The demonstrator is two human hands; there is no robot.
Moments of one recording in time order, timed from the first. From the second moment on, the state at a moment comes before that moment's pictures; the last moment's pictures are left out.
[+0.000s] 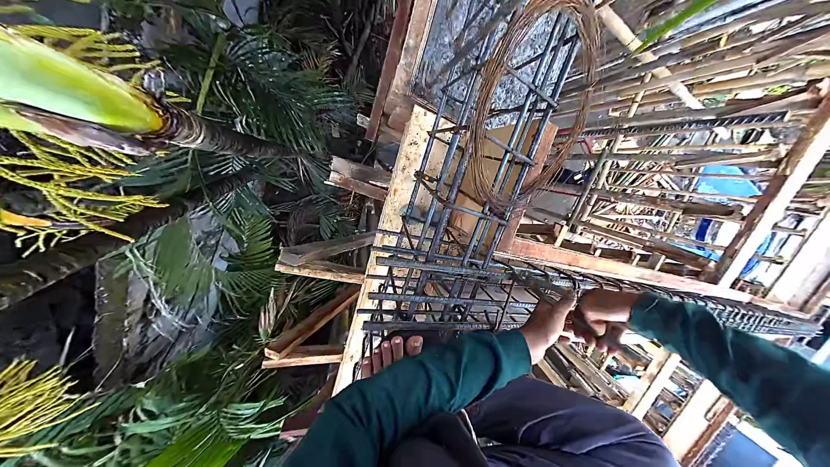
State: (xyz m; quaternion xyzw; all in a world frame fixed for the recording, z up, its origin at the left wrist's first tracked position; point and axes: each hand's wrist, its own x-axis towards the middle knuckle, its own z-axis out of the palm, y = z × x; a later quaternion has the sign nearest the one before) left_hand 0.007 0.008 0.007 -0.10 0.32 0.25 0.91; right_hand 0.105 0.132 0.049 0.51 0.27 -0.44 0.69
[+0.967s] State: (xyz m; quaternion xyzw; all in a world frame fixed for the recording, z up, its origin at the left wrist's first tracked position) left_hand -0.068 -0.078 -0.041 0.64 0.42 0.14 0.63; right_hand 0.051 0.267 -0.051 0.04 0.78 -0.12 0.61
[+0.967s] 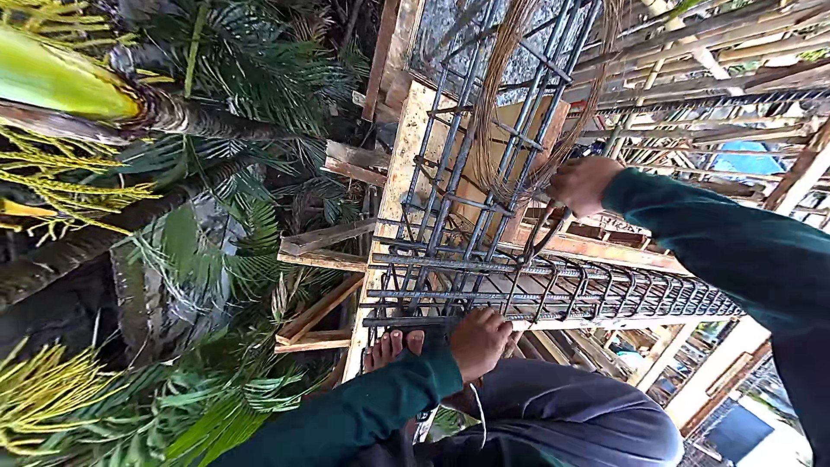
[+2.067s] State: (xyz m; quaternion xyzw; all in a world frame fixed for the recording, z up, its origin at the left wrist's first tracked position) left_hand 0.002 0.007 0.029 -0.16 0.34 0.22 0.90; right_hand 0.061 0.120 0.131 0.54 0.54 -0.27 0.59
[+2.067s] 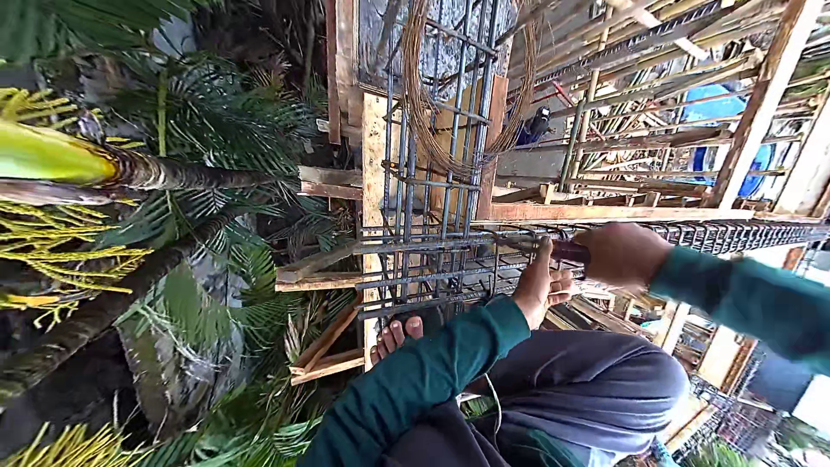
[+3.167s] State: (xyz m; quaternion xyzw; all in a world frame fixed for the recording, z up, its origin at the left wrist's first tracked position) left_hand -0.024 -0.070 -0.010 0.16 0.51 0.14 0.83; right_hand 0.189 -0.002 0.085 0.64 0.33 -0.65 0.24
